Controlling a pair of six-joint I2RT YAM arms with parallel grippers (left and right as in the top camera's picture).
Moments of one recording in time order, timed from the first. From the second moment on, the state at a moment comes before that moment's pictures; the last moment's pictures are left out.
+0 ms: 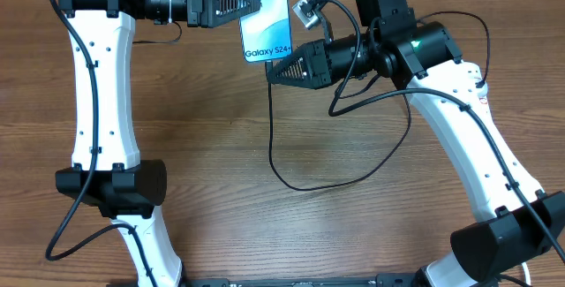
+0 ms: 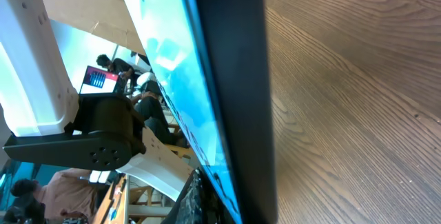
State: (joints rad) left arm -0.04 2.10 2.56 -1.51 1.34 0.17; right arm 0.38 1.75 1.78 -0.87 -1.12 0.23
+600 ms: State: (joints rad) left arm -0.06 2.10 2.56 -1.55 1.21 0.18; right arm 0.35 1.75 1.78 -0.89 -1.14 0.25
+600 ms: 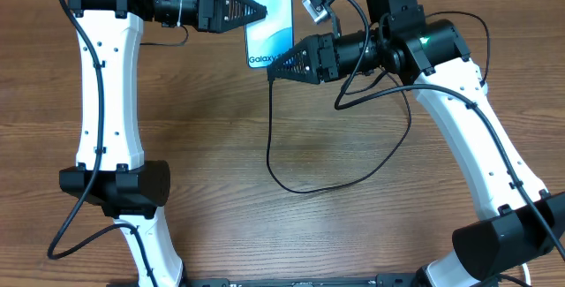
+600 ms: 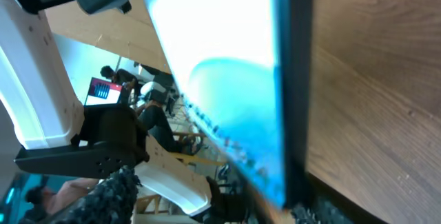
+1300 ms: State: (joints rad) left arm -0.15 2.17 2.12 -1.29 0.86 0.08; right arm 0.21 1.74 1.78 -1.32 -0.59 0.27
